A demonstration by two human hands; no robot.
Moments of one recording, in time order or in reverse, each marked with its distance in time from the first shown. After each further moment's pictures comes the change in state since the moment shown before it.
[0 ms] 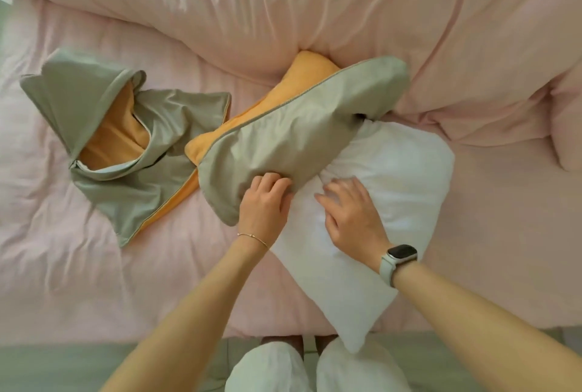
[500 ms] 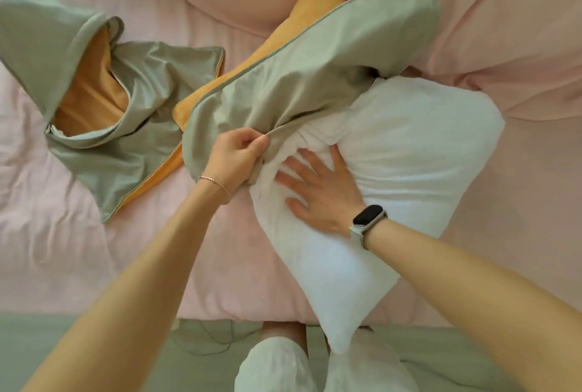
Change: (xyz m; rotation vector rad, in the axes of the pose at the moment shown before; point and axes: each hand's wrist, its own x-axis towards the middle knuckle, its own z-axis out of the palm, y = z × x) left_hand 0.047 -0.014 -0.021 -0.562 -0.238 -0.672; right_hand 0.034 0.010 0.061 -0.199 -0.472 -0.212
